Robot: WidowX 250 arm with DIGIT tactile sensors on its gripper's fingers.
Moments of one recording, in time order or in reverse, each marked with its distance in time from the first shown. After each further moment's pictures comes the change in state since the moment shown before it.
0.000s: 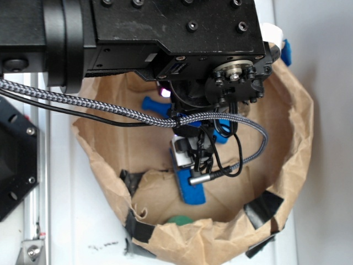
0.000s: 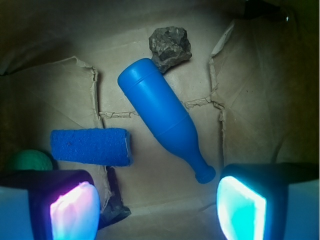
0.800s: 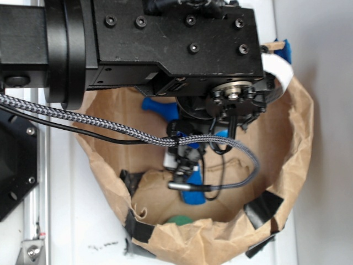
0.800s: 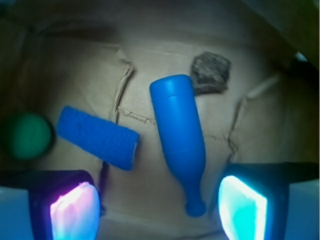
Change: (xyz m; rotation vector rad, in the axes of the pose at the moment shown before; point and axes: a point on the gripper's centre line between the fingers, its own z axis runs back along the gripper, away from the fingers) arm 0.007 -0.008 -0.007 0.023 -0.061 -0.519
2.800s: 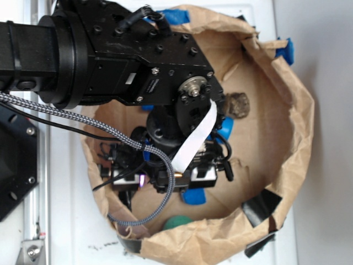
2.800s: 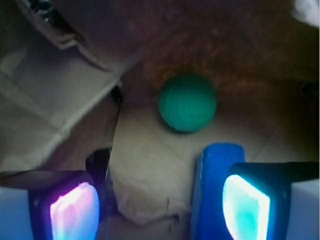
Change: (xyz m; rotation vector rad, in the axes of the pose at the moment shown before) arm -0.007 -0.056 -0.034 -0.306 -0.337 -1.184
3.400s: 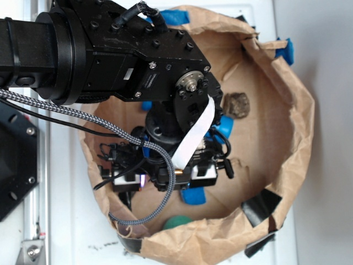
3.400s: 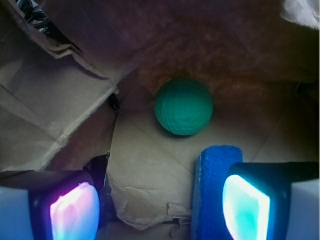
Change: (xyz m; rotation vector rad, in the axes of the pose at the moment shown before) arm -0.001 0.002 0.001 0.011 -0.003 0.006
